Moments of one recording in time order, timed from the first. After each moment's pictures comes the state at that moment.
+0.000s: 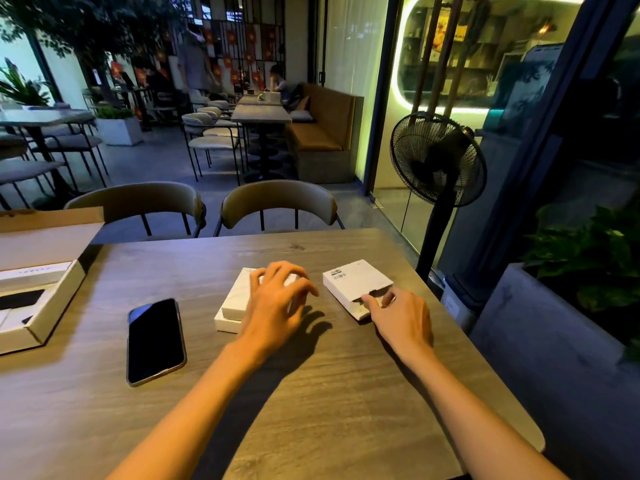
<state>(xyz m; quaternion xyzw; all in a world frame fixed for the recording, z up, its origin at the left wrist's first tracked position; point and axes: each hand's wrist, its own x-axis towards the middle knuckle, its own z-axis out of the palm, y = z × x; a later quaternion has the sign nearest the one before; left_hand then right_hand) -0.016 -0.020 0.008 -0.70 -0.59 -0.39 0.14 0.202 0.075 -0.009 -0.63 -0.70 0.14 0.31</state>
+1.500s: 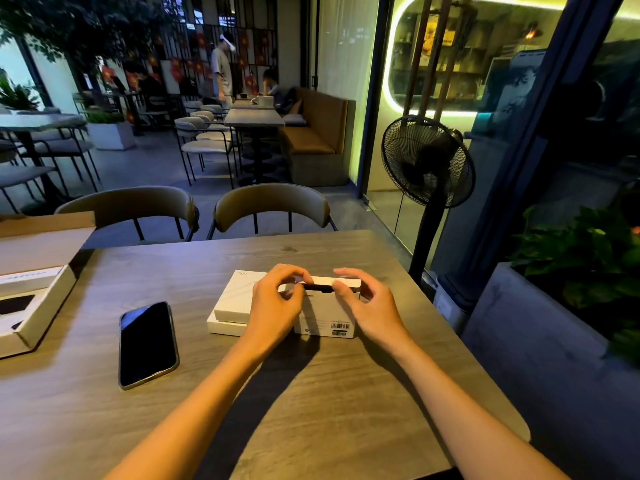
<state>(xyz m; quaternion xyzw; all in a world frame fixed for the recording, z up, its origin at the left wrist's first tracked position) 0.008 -0.015 0.019 -0.57 -0.57 -0.58 -0.13 0.188 0.052 0.019 -0.36 -0.70 0.46 0.42</state>
